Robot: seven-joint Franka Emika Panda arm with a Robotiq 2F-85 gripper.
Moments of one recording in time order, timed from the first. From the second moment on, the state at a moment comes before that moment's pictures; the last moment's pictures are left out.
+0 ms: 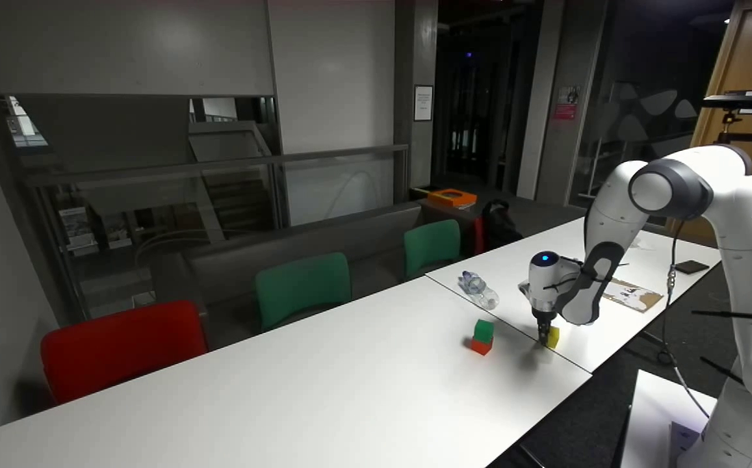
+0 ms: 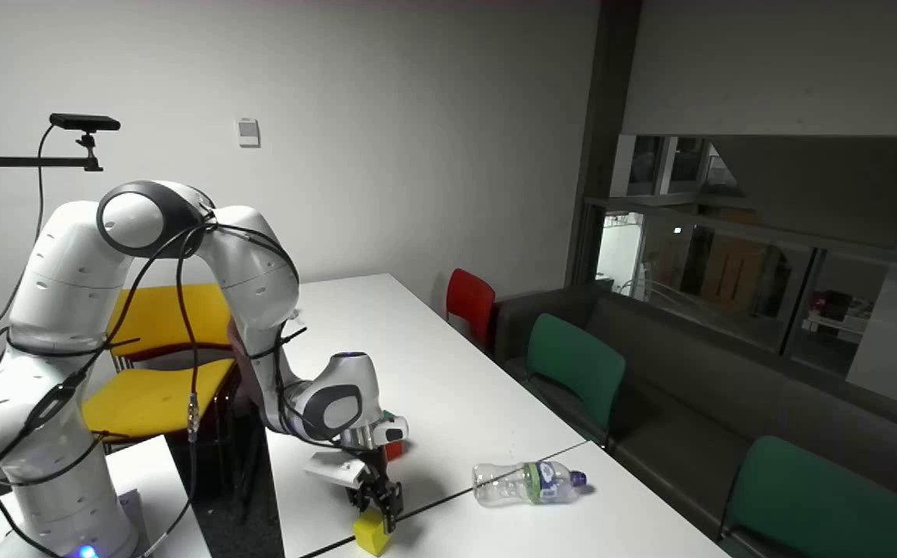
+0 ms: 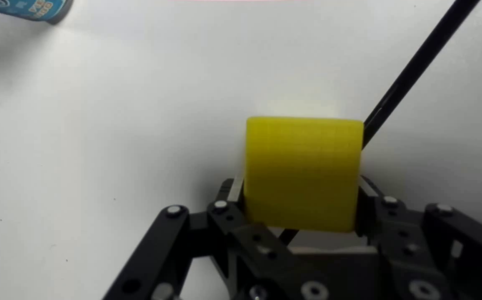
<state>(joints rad) -0.19 0.43 -0.34 -2.41 -0.72 2.89 -0.06</state>
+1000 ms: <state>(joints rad) -0.14 0.14 -0.17 -2.62 -0.53 2.85 -0.36</state>
